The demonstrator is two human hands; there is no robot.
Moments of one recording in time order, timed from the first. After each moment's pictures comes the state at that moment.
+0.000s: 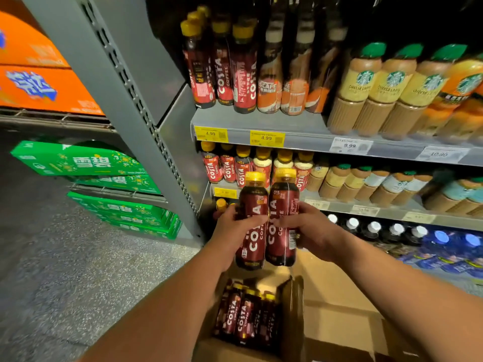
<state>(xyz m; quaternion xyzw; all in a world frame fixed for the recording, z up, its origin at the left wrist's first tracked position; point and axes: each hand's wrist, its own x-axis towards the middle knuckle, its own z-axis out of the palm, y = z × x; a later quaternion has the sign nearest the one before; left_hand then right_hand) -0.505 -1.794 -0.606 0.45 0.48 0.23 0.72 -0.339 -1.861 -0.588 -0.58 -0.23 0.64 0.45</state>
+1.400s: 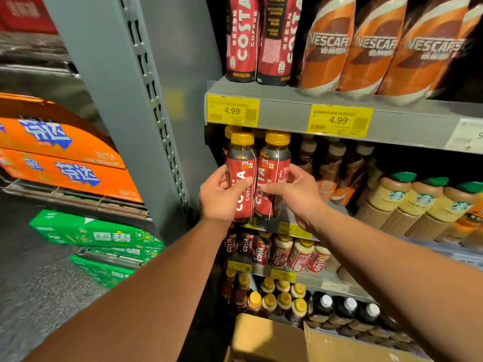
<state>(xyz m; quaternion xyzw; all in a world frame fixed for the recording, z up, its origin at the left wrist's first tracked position) -0.496 -1.611 -0.450 0.51 0.37 0.51 0.59 -0.361 -1.659 -0.435 -0.62 -0.38 0.37 0.58</state>
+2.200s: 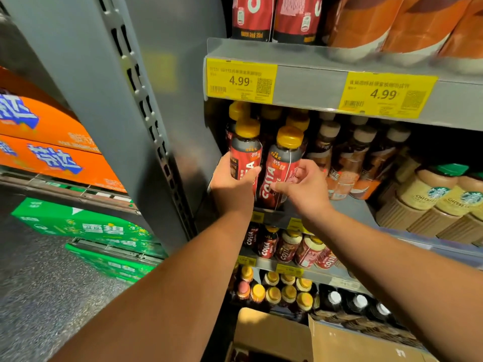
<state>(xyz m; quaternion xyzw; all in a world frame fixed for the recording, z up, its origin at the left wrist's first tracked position) -0.461 -1.580 -0.494 0.52 0.46 0.56 0.45 -0.356 -1.633 -0.476 -0.67 -0.36 0.32 0.56</state>
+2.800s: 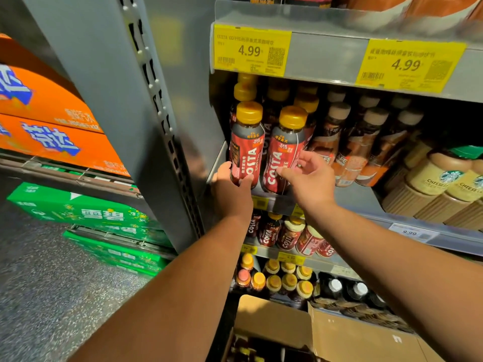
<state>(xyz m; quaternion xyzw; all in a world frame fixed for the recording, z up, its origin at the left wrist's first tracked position) -0.476 -1.593 -0.525 0.52 0.57 0.46 0.44 -0.366 -1.638 -0.492 -0.69 -0.33 0.26 0.59</state>
